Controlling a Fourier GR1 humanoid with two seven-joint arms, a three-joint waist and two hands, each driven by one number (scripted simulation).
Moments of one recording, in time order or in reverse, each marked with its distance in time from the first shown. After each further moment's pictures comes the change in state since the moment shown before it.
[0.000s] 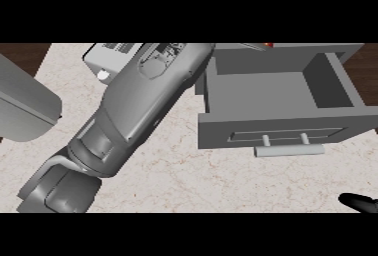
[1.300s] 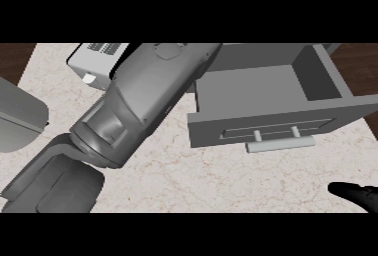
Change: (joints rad) left arm -0.175 0.000 -0.123 0.296 0.183 0.198 -0.127; right arm -0.116 -0.091 0.059 0.019 0.081 0.032 0.008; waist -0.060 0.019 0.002
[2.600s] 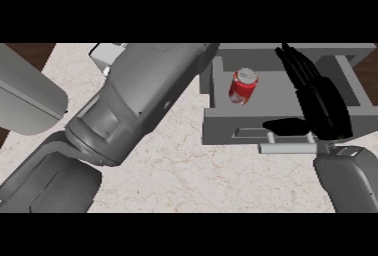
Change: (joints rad) left arm -0.029 0.009 0.017 0.022 0.083 -0.014 -0.059; right arm -0.307 -0.102 0.361 0.638 0.773 -0.141 -0.272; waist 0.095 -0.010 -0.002
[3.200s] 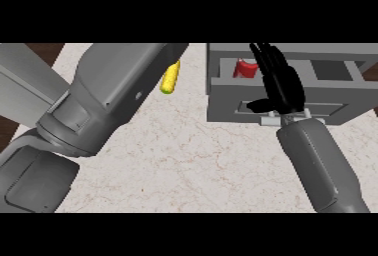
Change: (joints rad) left arm 0.067 0.089 0.017 -0.066 -0.029 -0.048 0.038; right arm -0.227 0.101 -0.007 0.533 0.196 -0.292 -0.099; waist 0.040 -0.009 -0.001
